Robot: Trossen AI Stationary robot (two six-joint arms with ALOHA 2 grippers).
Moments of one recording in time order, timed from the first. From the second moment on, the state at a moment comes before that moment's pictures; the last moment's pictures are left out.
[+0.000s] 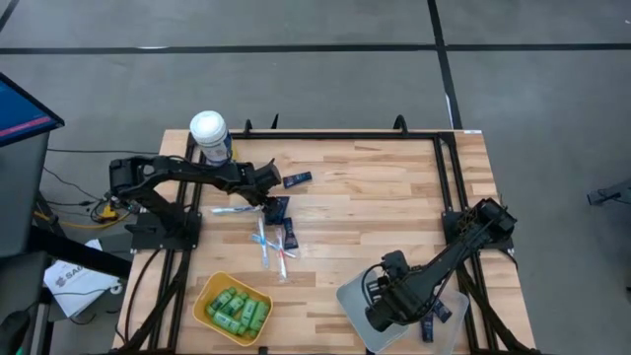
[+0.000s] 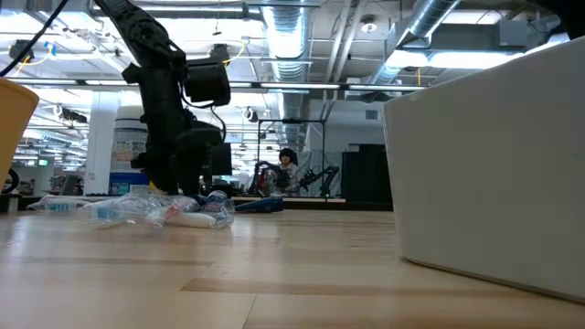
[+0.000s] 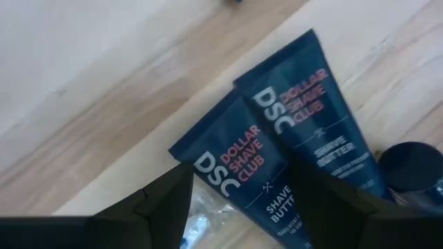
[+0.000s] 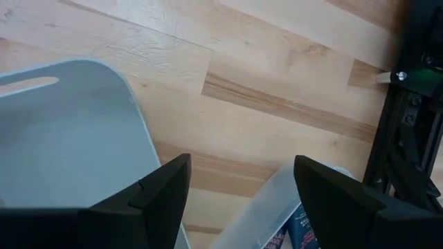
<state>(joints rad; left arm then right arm) 0.33 1.55 0.76 -0.49 -0.02 -0.57 0.70 1.94 1.63 -1.57 0.14 1.98</state>
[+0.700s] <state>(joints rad) 0.34 1.55 0.70 -0.42 0.06 -0.60 0.70 1.94 1.63 -1.57 0.16 1.98</state>
